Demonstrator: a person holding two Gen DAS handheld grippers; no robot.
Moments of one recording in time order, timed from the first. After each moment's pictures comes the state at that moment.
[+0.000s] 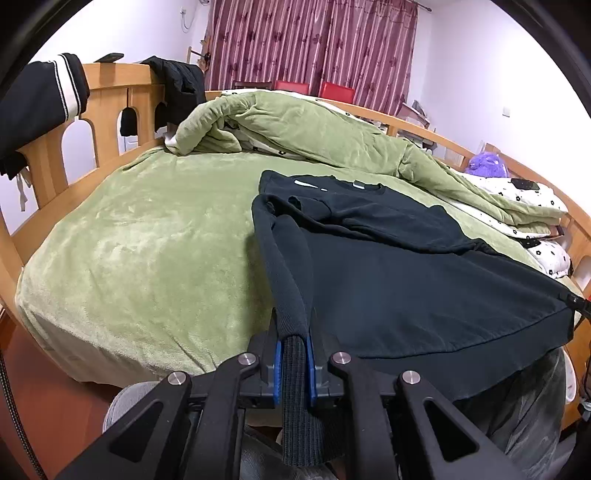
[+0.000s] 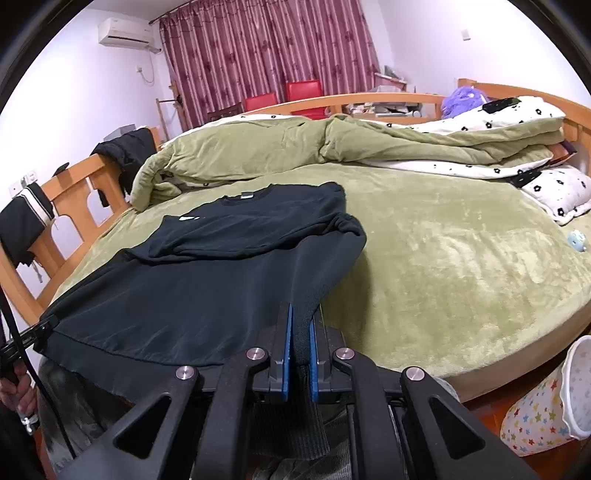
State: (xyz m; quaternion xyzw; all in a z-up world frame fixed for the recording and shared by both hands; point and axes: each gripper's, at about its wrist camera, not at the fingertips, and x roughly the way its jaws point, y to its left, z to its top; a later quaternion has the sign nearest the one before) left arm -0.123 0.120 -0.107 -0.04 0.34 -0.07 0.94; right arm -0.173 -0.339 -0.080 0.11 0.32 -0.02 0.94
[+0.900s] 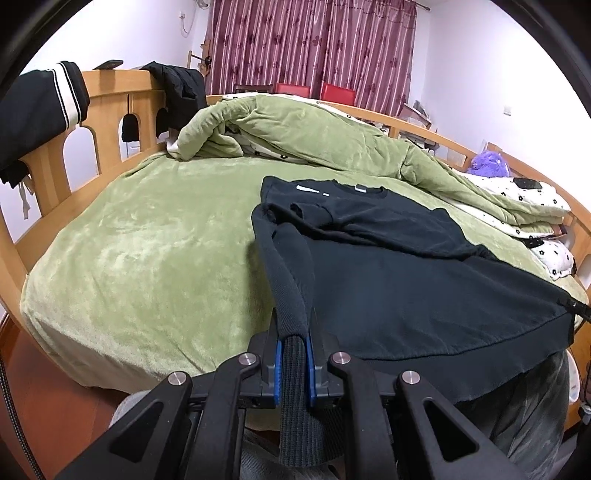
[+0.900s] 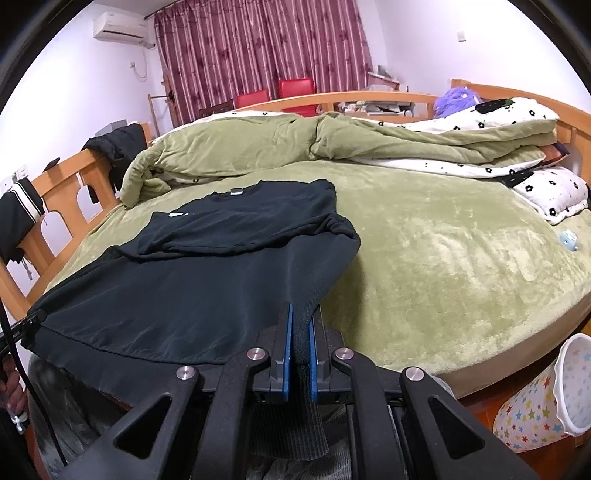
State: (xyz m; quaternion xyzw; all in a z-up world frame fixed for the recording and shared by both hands) left arm -0.123 0.116 -0.095 -0.03 0.33 -0.07 0.94; right arm -0.171 -0.336 -0.082 0.10 0.33 -0.04 0.94
